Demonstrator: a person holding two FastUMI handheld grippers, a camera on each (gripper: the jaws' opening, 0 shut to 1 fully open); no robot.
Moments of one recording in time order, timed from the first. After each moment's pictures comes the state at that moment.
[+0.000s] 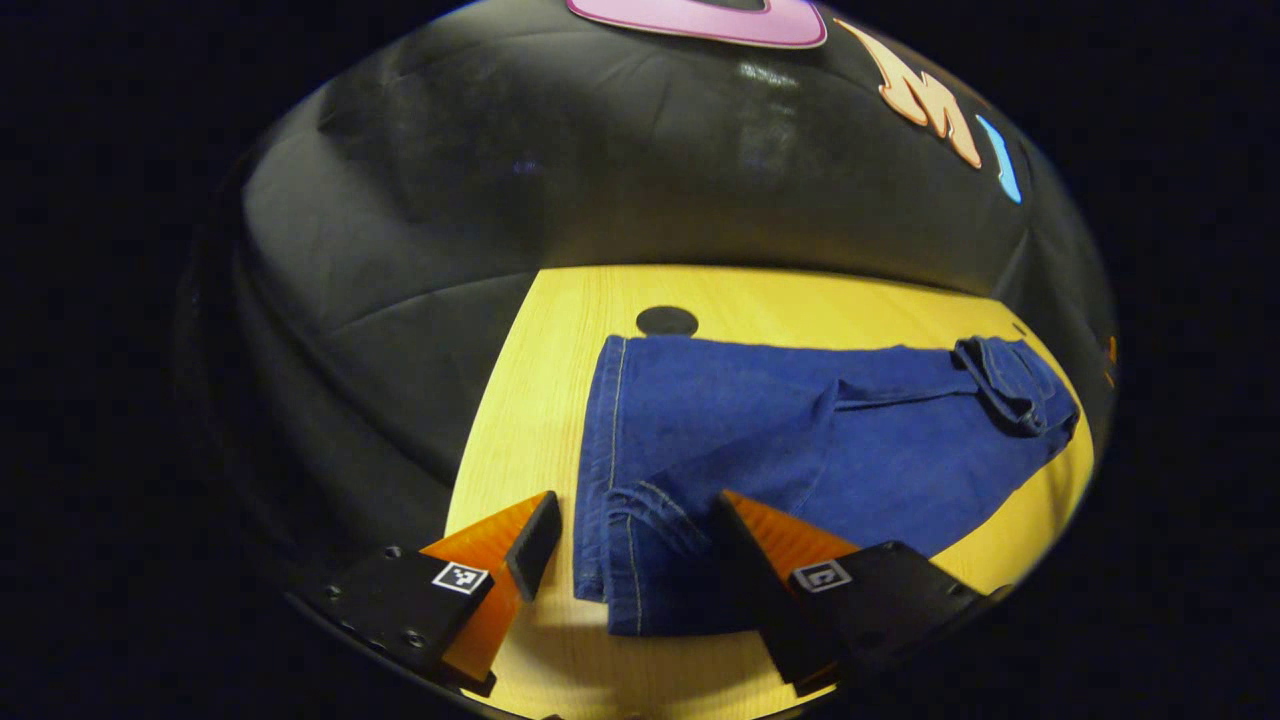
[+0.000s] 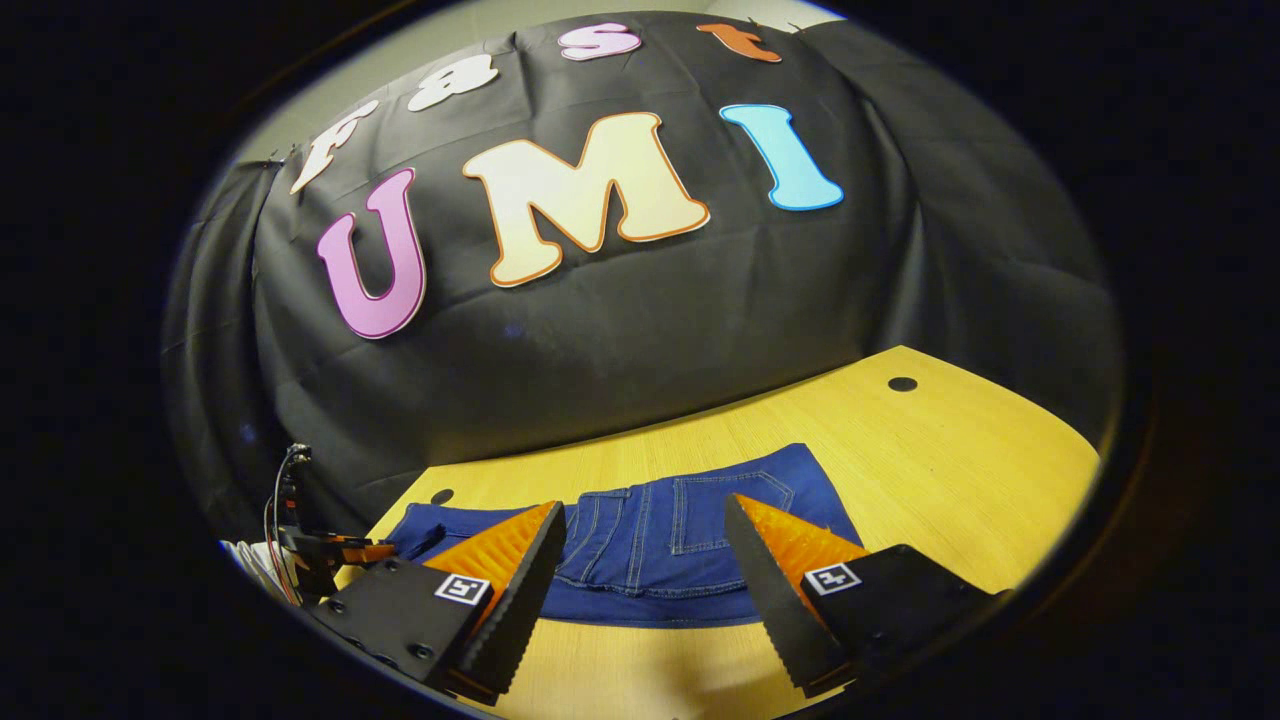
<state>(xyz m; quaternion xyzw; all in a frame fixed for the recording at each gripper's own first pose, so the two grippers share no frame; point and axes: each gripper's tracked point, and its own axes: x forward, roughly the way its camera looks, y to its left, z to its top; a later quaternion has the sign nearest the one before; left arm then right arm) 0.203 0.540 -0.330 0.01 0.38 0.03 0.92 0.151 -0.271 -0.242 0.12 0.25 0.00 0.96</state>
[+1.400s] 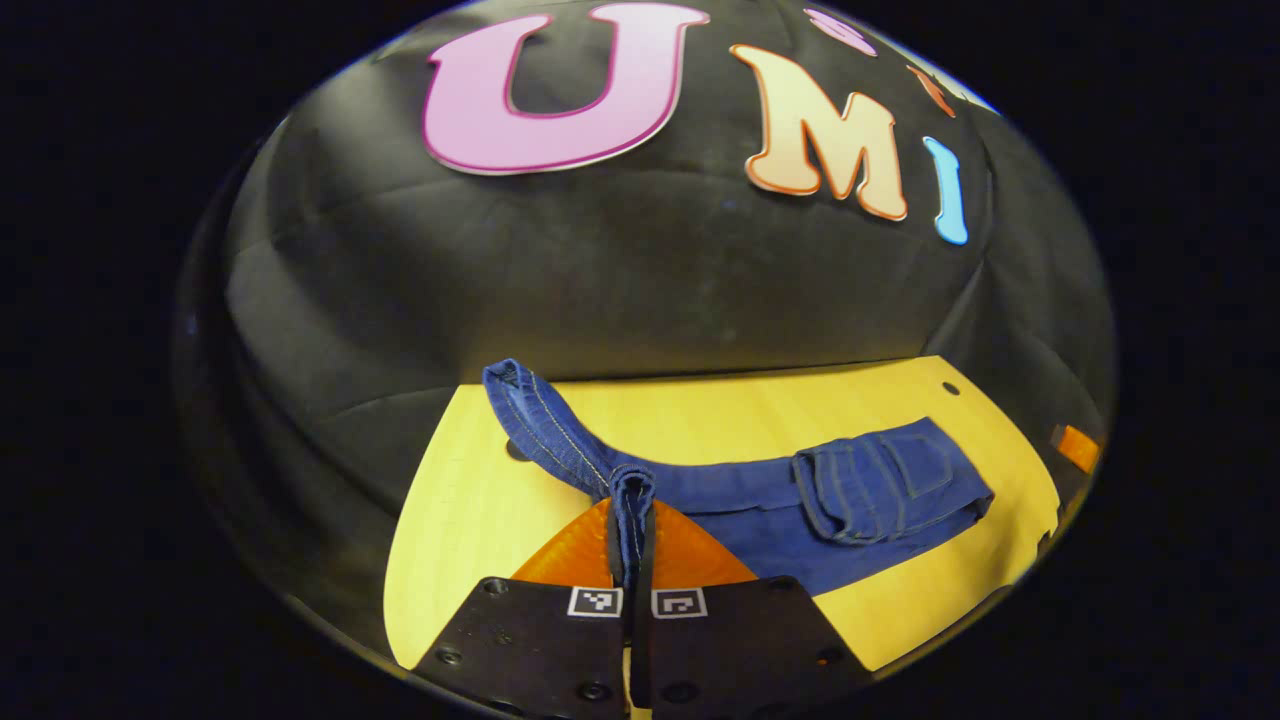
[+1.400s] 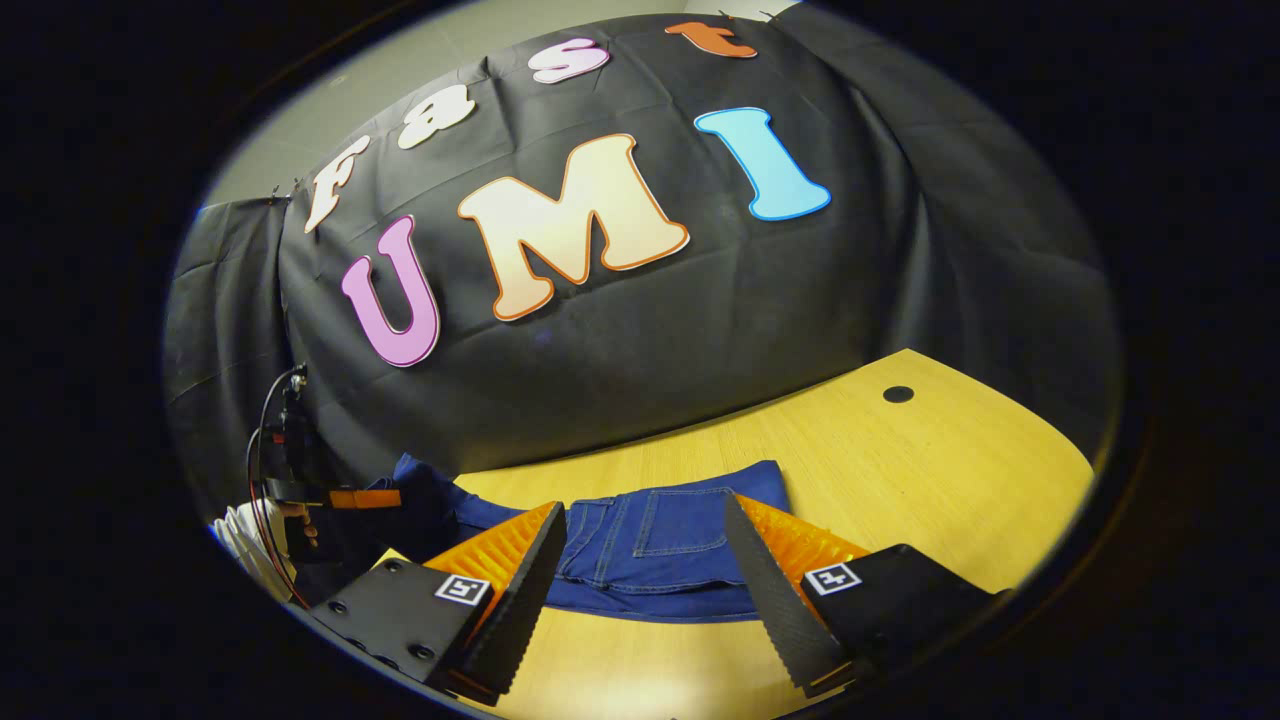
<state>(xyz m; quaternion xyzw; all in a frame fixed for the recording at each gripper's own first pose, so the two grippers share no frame) 0.230 0.354 -0.170 0.01 0.30 -0.01 0.96 0.135 -0.353 -0.203 0.16 0.24 0.06 0.96</state>
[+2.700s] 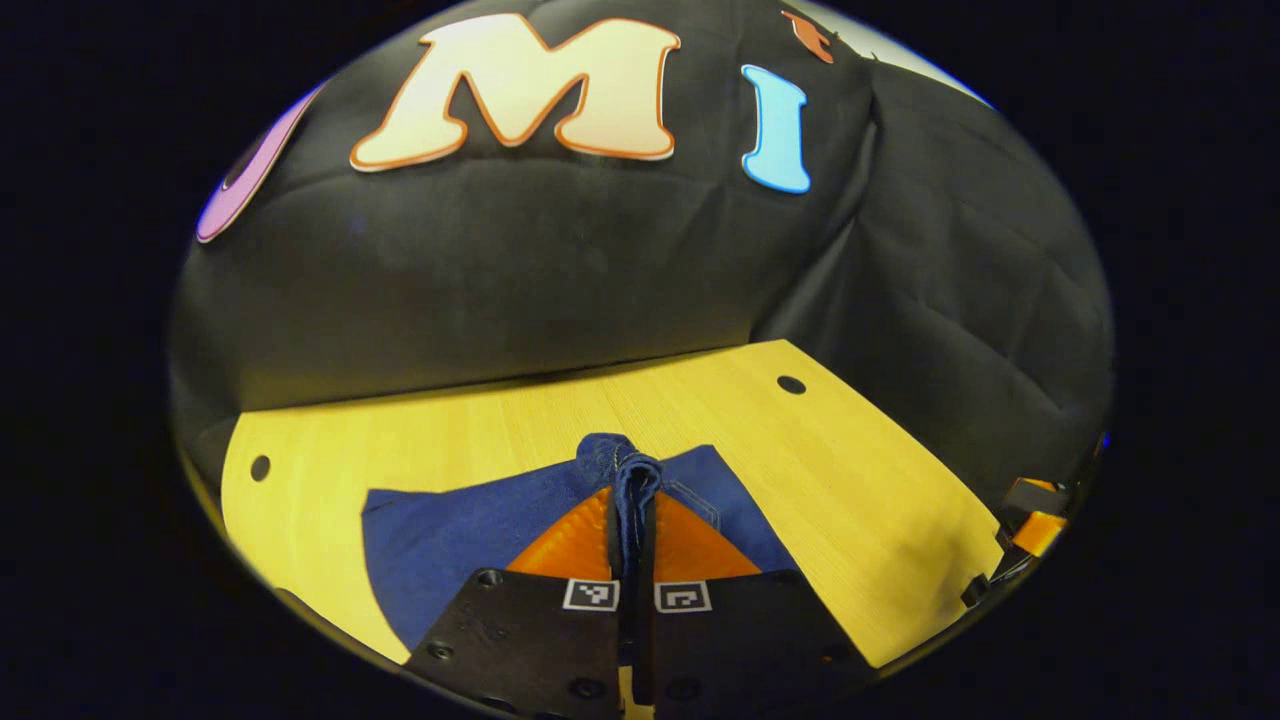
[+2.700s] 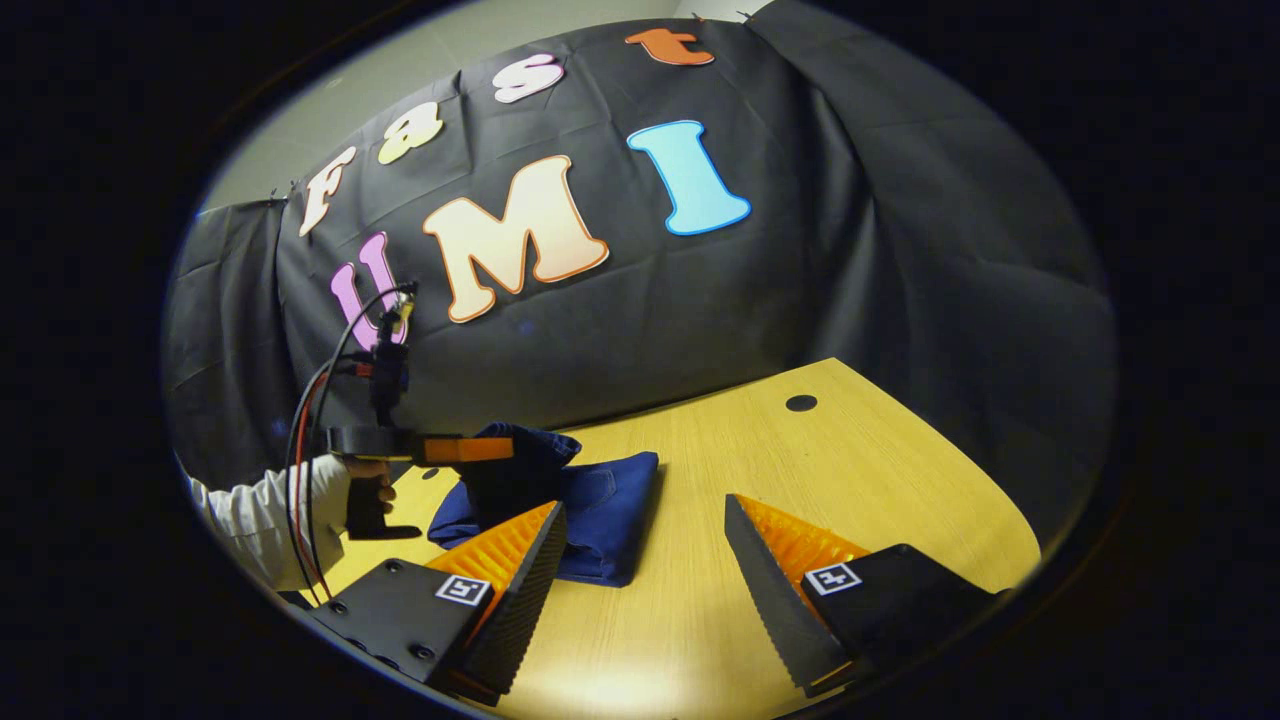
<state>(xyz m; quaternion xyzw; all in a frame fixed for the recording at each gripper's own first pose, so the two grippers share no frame) 0.291 0.022 -0.243 0.00 0.33 -0.15 0.93 0.091 -0.510 -0.196 0.13 0.25 0.06 0.96</state>
